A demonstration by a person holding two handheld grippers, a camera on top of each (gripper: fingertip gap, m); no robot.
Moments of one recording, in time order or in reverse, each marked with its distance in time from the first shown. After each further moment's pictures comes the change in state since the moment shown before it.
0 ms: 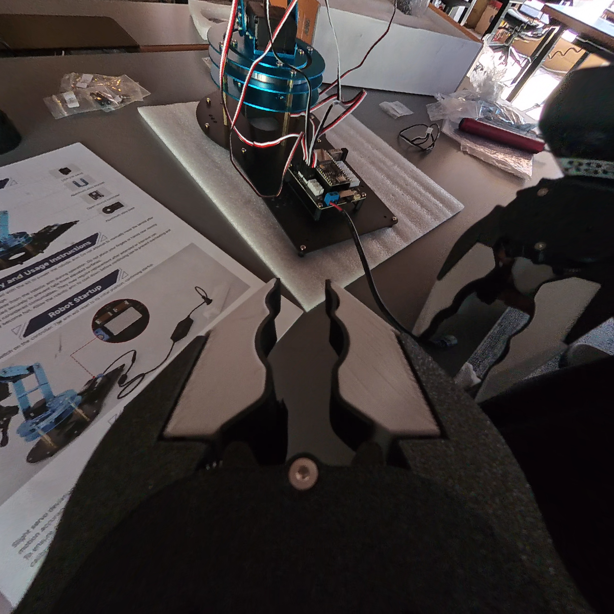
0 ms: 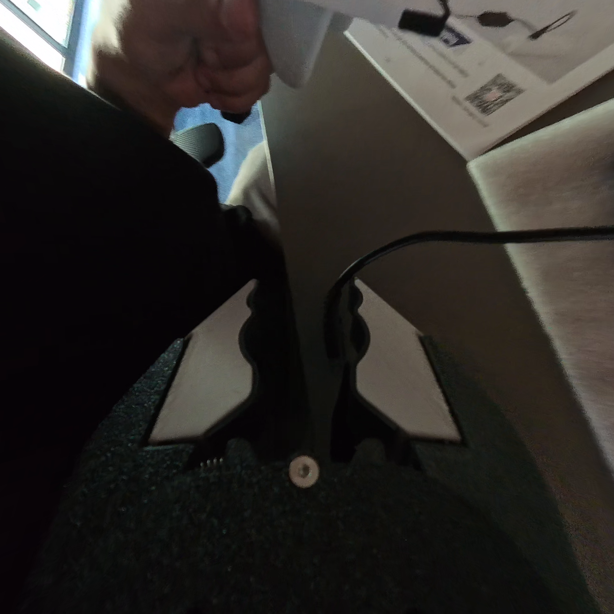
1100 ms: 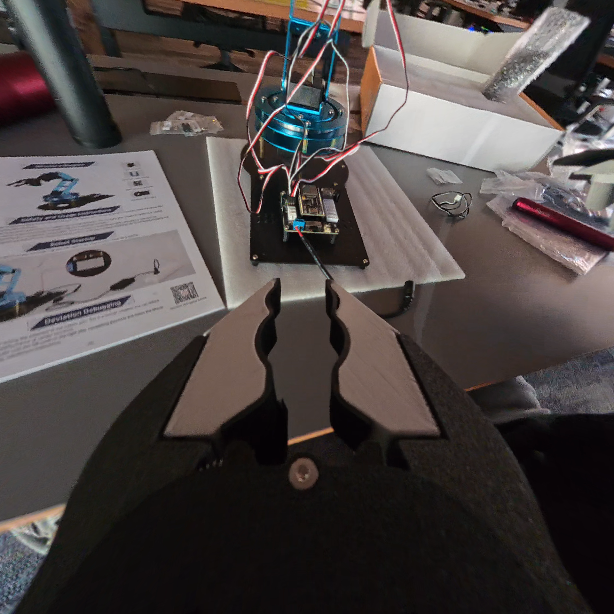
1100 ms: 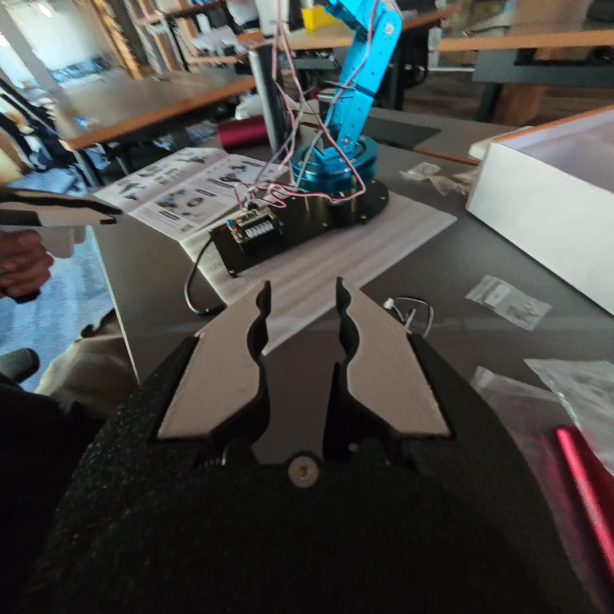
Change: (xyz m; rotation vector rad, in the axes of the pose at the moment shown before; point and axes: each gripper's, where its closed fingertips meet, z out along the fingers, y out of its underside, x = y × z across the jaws) left arm 0.082 -0.013 0.005 0.161 -0.398 -0.135; right arm 0.128 0.049 -0.313 0.582 0.530 -0.022
